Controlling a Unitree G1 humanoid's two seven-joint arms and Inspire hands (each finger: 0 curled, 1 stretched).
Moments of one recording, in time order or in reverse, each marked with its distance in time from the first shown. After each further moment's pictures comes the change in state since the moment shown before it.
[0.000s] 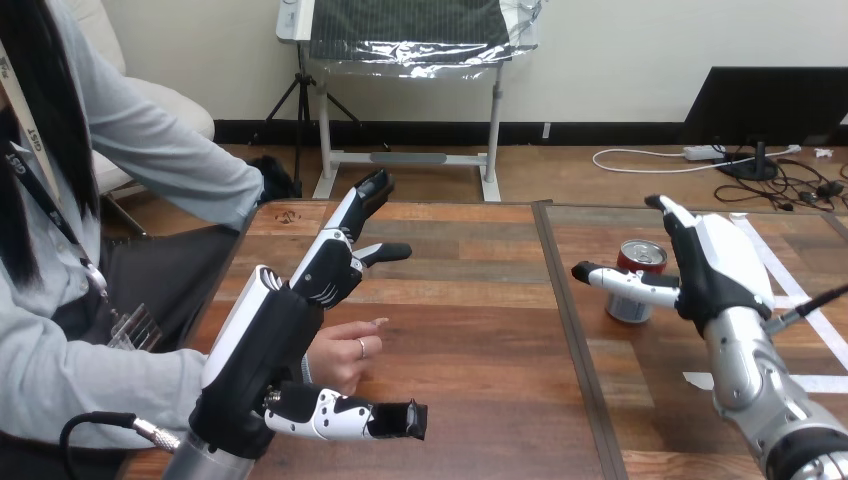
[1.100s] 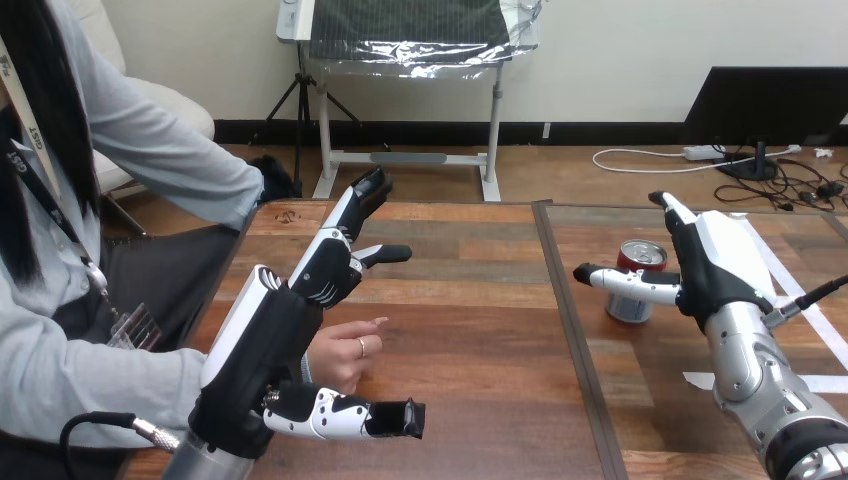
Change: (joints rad) left arm 0.000 0.000 0.000 0.000 -0.003 0.002 -0.003; right arm -0.016 -0.002 0.005 0.019 0.007 0.034 0.032
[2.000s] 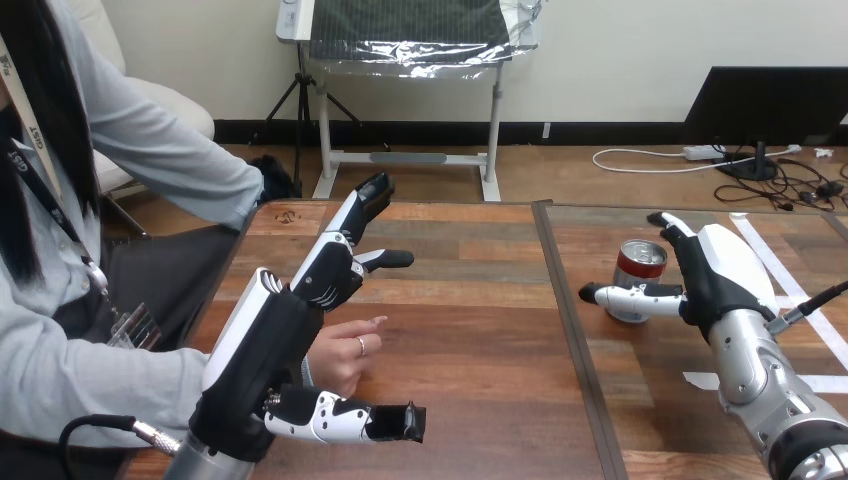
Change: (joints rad) left arm 0.009 0.000 0.001 -0.002 0.018 -0.006 0.012; right arm 0.000 -0.004 -0.001 0.016 0.012 0.027 0.047
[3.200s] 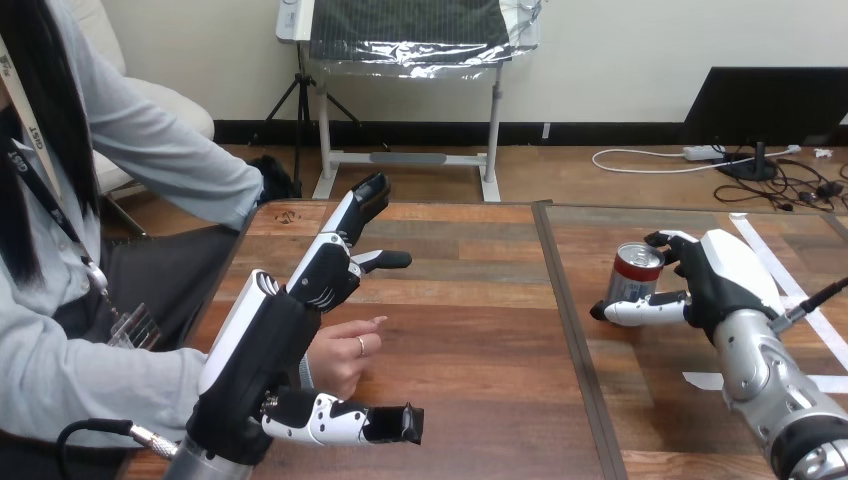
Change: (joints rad) left arm 0.016 0.000 -0.001 -0.019 0.001 0.000 0.011; right arm -0.016 -0.007 0.017 0.001 -0.018 0.053 0.030
